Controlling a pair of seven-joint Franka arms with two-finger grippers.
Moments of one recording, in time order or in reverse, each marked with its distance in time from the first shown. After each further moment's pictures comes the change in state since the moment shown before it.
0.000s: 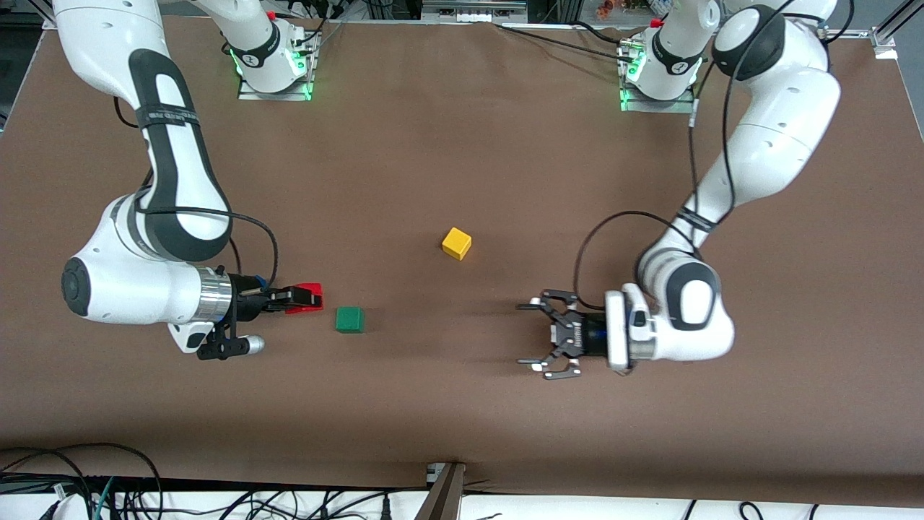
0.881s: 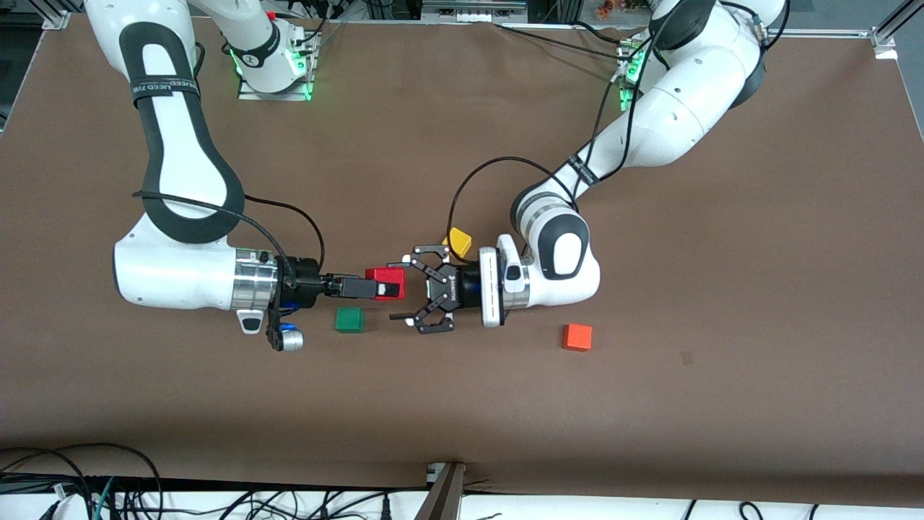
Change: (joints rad) left arm -0.396 0.000 -0.018 0.070 -0.555 0.329 -0.002; right arm 0.094 -0.025 0.026 0.033 0.673 0.045 0.180
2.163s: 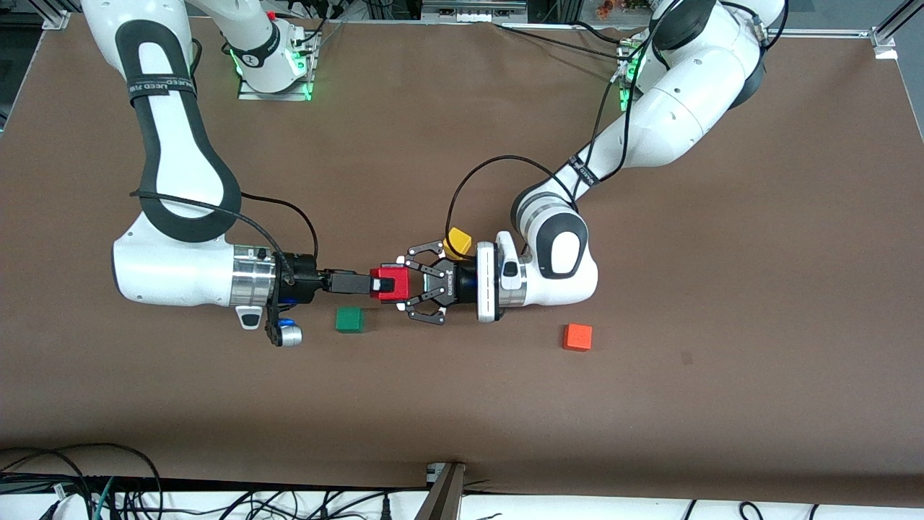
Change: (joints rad) left arm -0.010 0.001 -0.010 -0.007 0.038 -0.034 0.006; right arm -0.001 -0.013 0.004 -0.038 0.001 -0.009 -0.007
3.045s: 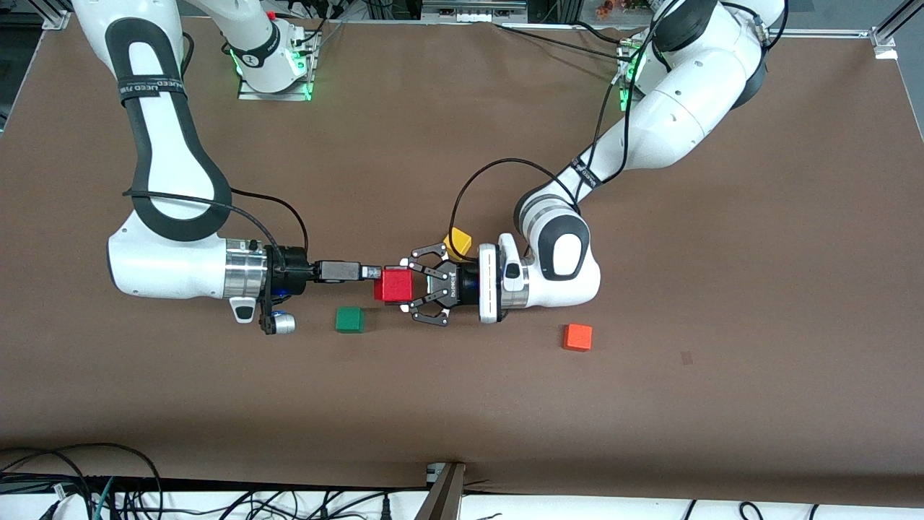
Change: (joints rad) left arm 0.010 0.000 0.008 -0.007 0.005 0.000 0.006; right arm -0.026 -0.050 -0.002 -0.103 0.000 -0.022 -0.114
